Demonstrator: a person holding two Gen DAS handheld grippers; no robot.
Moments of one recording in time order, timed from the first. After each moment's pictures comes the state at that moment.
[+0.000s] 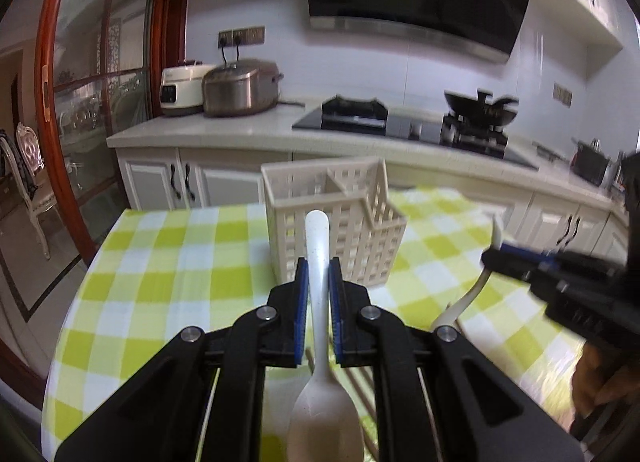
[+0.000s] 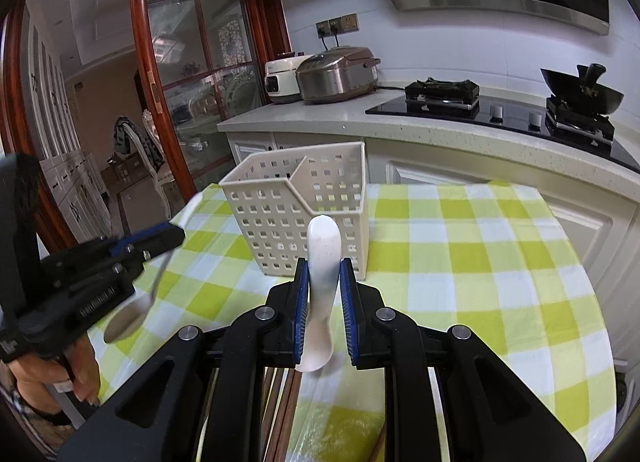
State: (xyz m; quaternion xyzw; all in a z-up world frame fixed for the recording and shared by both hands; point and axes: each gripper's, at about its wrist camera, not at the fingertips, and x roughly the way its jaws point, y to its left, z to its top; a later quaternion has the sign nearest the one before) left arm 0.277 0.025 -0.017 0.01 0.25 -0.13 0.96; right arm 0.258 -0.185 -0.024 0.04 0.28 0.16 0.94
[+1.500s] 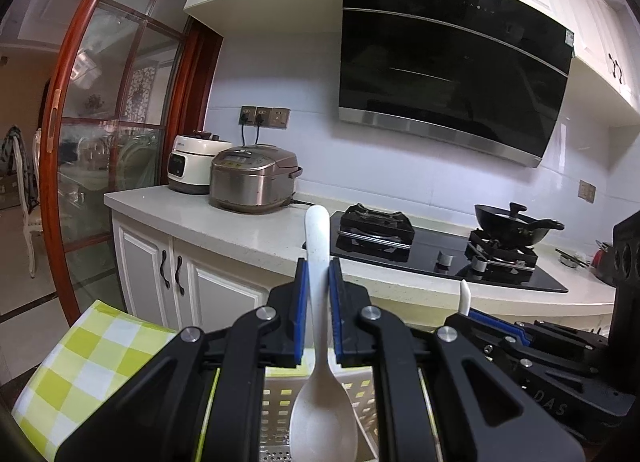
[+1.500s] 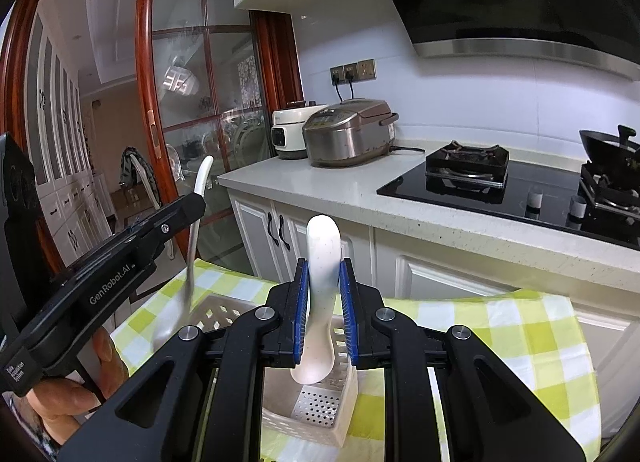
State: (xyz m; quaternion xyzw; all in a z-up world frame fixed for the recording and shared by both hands) left arm 0.424 0.008 0.039 -0.06 0.10 -0.09 0.99; right arm 0.403 -0.179 0.026 0.03 0.20 0.19 0.96
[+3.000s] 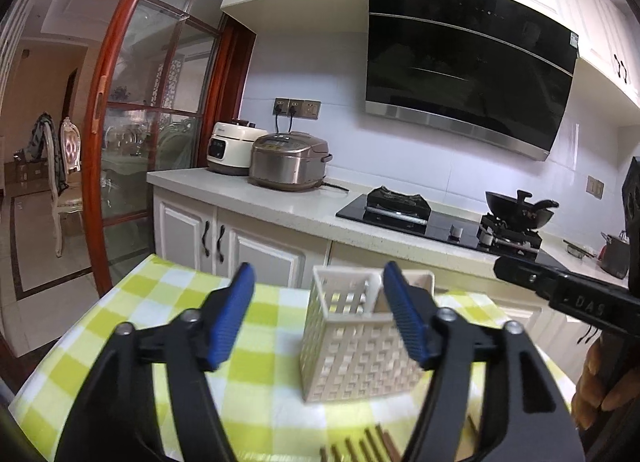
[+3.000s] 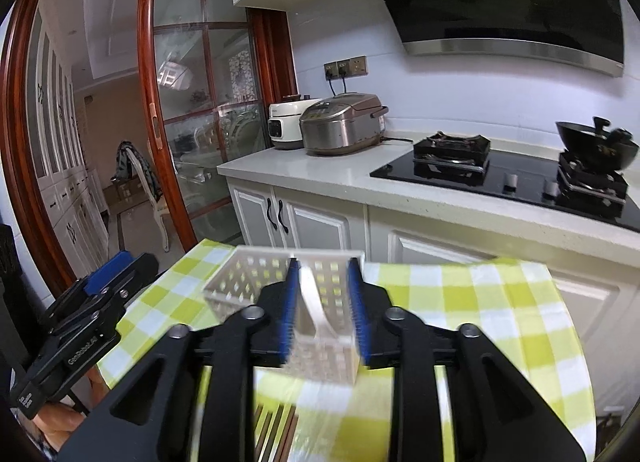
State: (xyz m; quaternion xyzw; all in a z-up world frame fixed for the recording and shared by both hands) left arm 0.291 0.054 0.000 -0.07 0.12 -0.05 0.99; right arm 0.317 -0.182 0.023 0.03 0.22 0.17 0.96
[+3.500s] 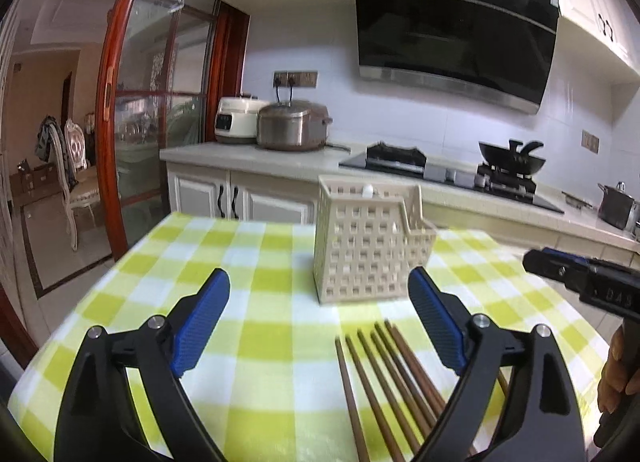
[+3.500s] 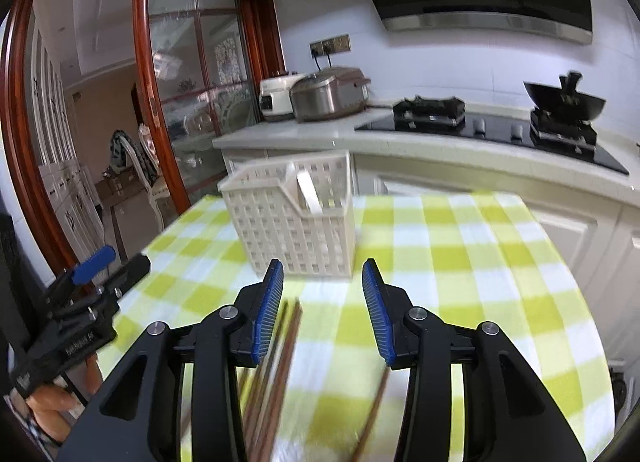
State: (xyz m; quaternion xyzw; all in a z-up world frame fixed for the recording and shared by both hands) left arm 0.203 0.046 -0.050 -0.03 0.17 -0.04 0.98; right arm 0.220 -0.202 -0.033 0.04 0.26 0.14 0.96
